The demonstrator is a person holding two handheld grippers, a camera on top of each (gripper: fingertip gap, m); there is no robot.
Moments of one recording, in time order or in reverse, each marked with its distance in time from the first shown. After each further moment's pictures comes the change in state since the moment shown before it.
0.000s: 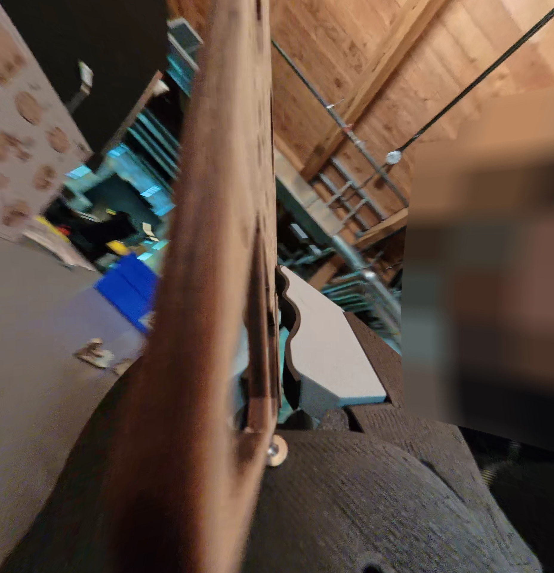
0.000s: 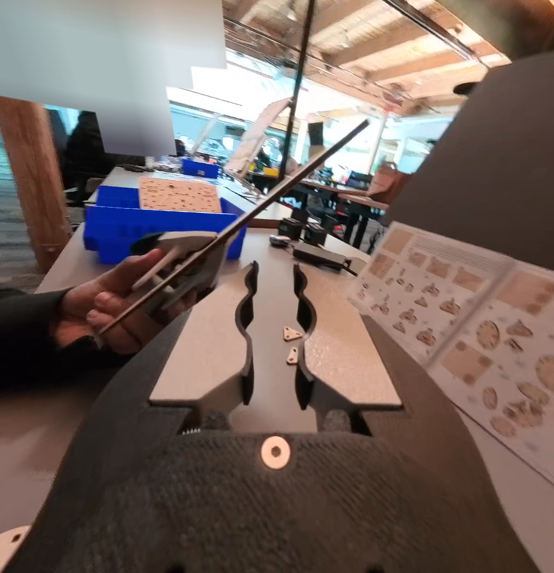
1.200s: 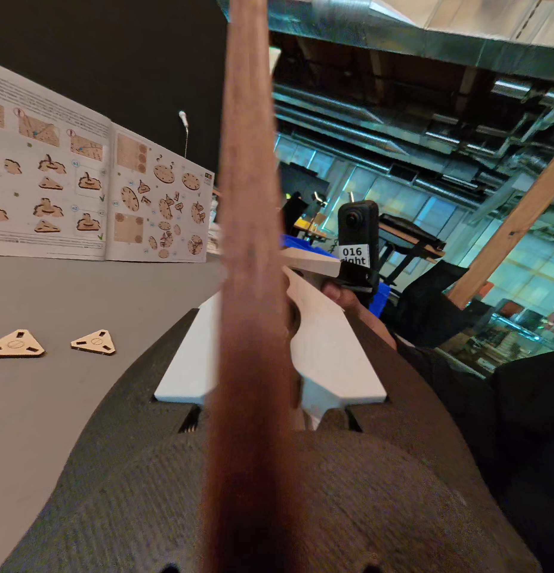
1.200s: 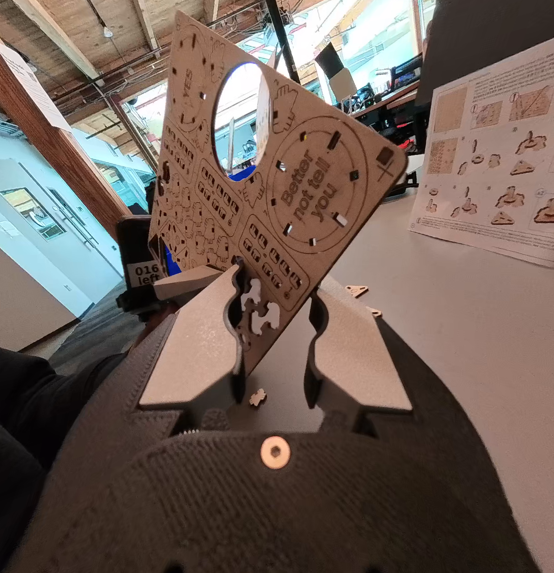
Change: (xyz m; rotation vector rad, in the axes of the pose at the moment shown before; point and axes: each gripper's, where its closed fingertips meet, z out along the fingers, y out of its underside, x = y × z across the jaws) left arm -0.033 0.025 0.009 -0.202 -0.466 0.679; right arm 0.004 0.033 0.009 -0.083 -0.098 0.585
